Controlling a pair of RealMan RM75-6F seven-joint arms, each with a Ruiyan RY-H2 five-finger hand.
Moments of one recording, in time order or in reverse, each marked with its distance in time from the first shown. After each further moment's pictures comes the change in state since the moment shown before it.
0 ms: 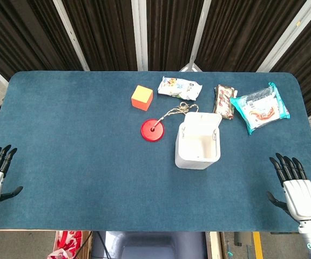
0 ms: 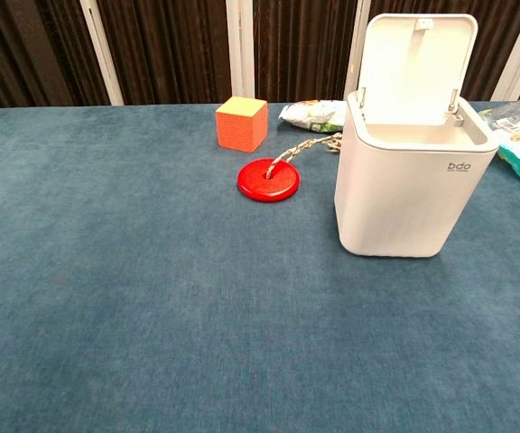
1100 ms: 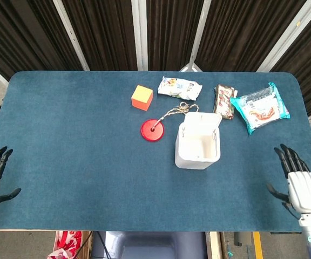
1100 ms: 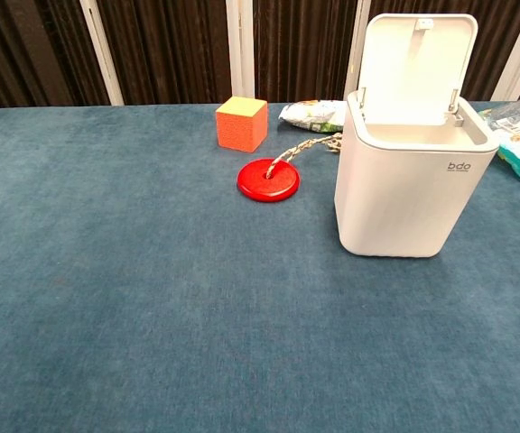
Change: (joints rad) left arm 0.015 0.036 0.002 -0.051 -0.023 0.001 -0.046; right arm 0.029 0.051 0.085 -0.126 0.067 -0.001 0.032
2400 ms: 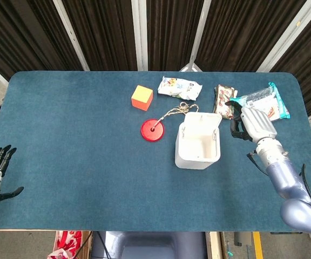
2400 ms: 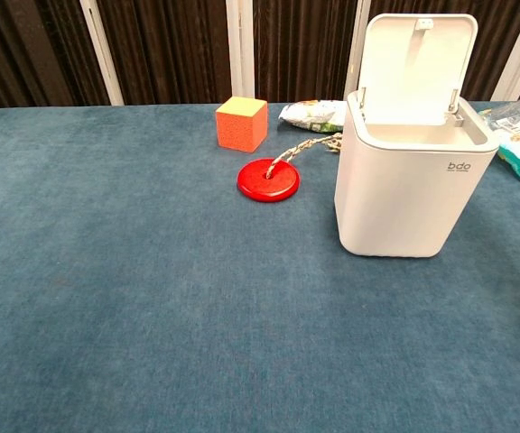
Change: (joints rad) left arm -0.024 0.000 -0.001 0.020 -0.004 -0.045 -0.043; right arm 0.712 0.261 0.240 -0.258 1.095 -0.664 -0.254
